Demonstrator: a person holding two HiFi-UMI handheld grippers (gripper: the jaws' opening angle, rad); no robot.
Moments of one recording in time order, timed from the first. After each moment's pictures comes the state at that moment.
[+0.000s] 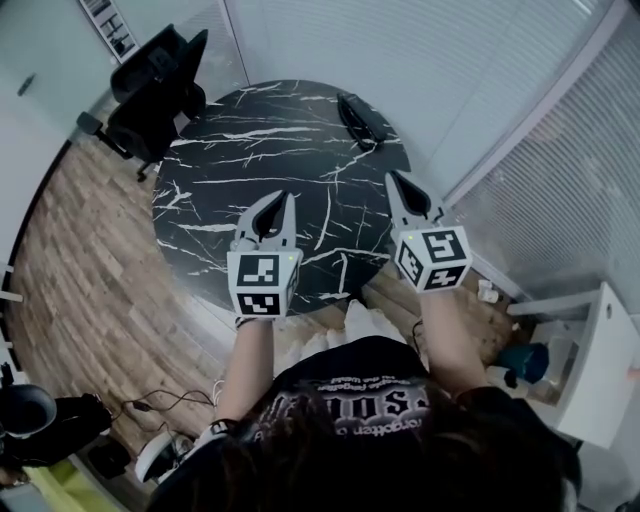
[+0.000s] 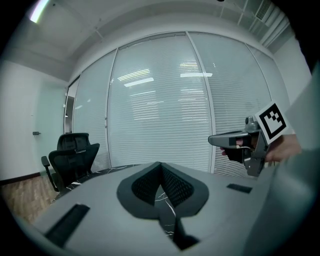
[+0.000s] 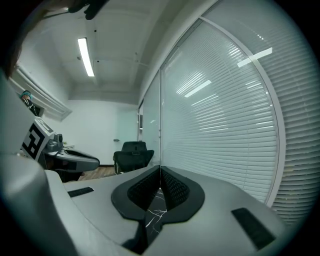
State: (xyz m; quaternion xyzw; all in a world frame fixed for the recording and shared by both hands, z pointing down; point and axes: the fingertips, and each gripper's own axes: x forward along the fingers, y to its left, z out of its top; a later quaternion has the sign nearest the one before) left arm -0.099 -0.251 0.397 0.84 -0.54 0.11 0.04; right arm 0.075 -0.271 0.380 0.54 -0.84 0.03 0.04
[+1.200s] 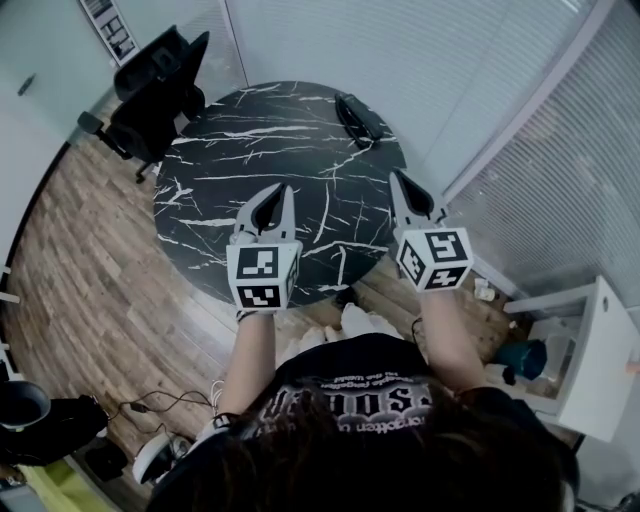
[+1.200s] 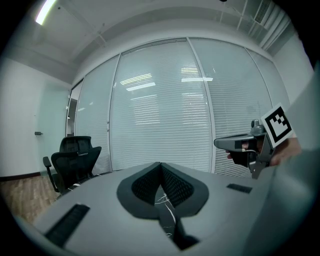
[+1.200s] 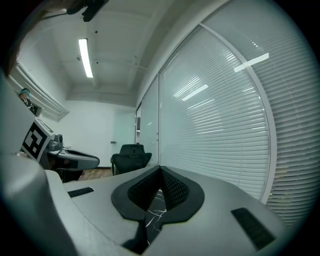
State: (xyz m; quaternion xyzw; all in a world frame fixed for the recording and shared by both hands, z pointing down) left arm -0.104 -0.235 0.380 0.83 -0.54 0.08 0.03; right arm 0.081 -0.244 0.366 0.56 -0.83 0.02 0.02
